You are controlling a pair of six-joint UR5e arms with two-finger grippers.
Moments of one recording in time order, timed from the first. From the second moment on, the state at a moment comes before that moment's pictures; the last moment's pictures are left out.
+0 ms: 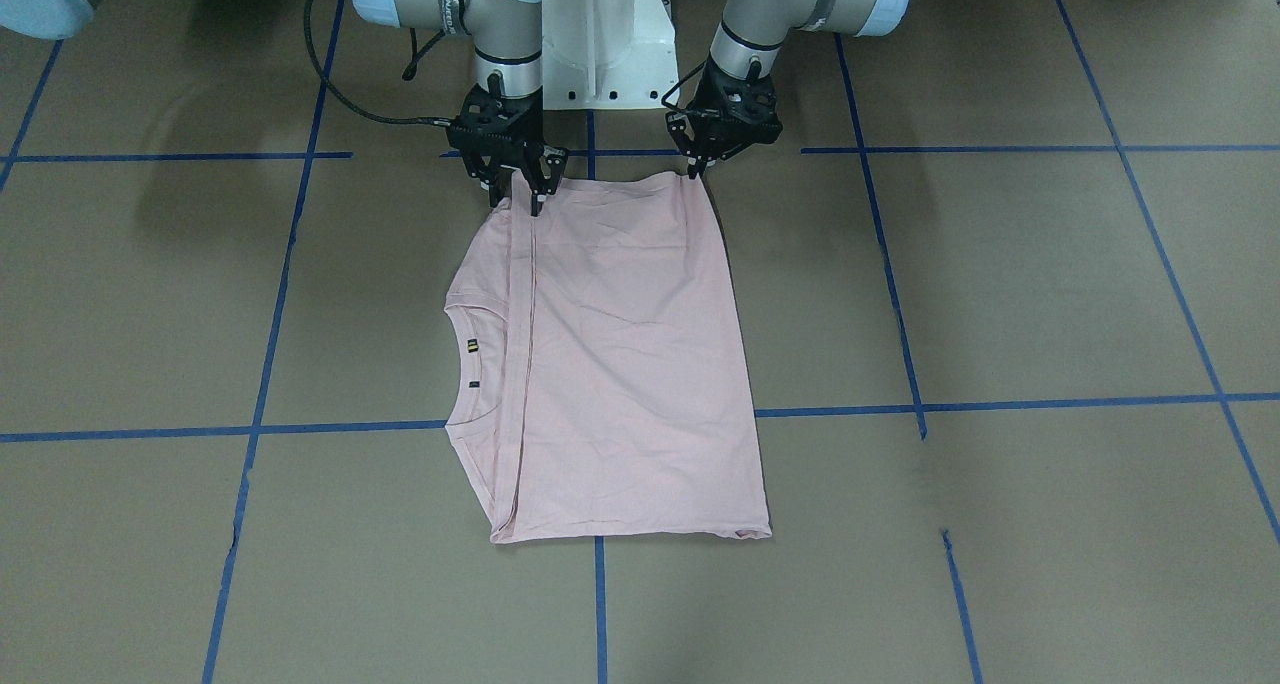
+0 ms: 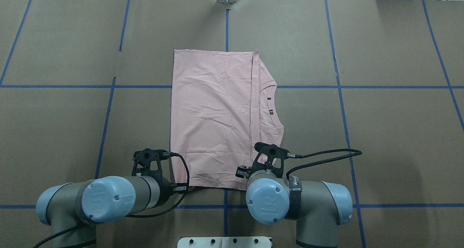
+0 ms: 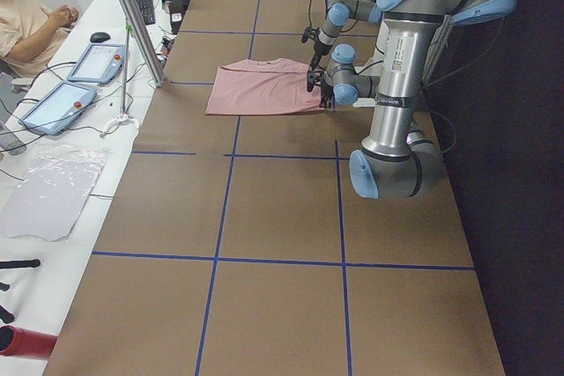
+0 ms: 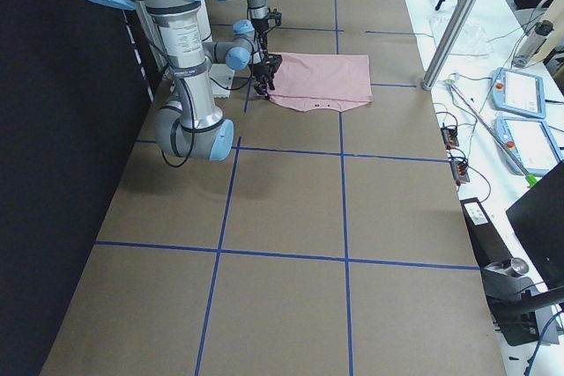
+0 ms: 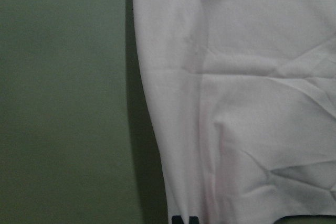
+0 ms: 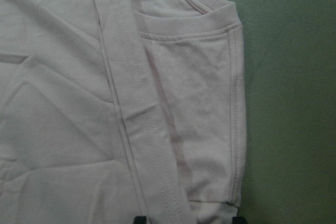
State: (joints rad) left arm -0.20 -1.86 -1.93 -1.94 -1.57 -1.48; right arm 0.17 -1.07 1.83 -1.60 1.36 1.75
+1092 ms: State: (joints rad) left arm -0.20 -1.86 -1.95 -1.94 -1.57 -1.47; right arm 0.18 -1.07 1.84 -1.61 1.36 1.74
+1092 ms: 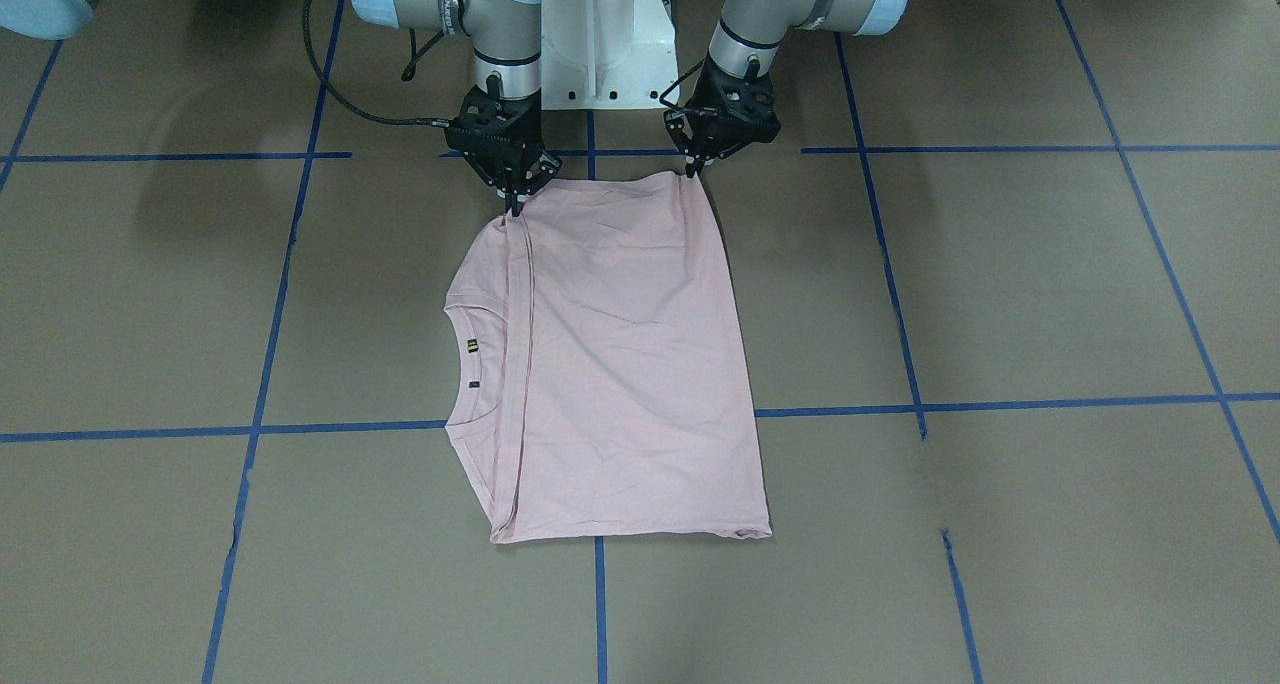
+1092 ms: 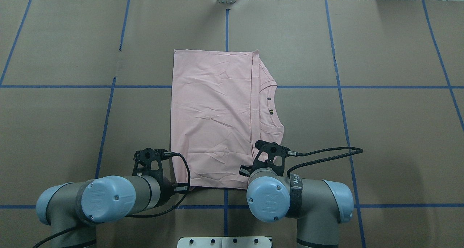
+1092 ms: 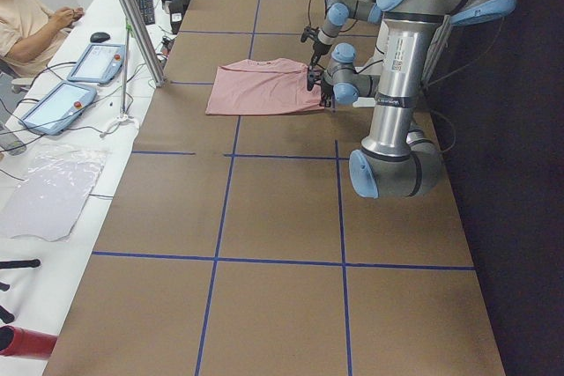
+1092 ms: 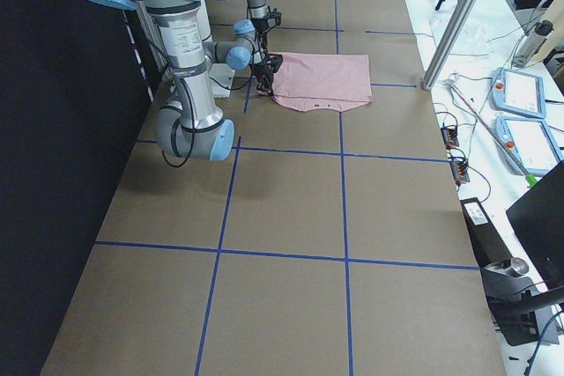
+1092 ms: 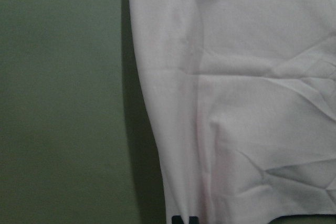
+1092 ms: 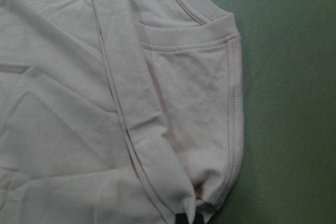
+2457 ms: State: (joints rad) left arm -0.30 -2.00 -2.24 -1.46 -1.70 -1.32; right arm 0.25 -1.01 2.13 -1.94 1.45 1.65
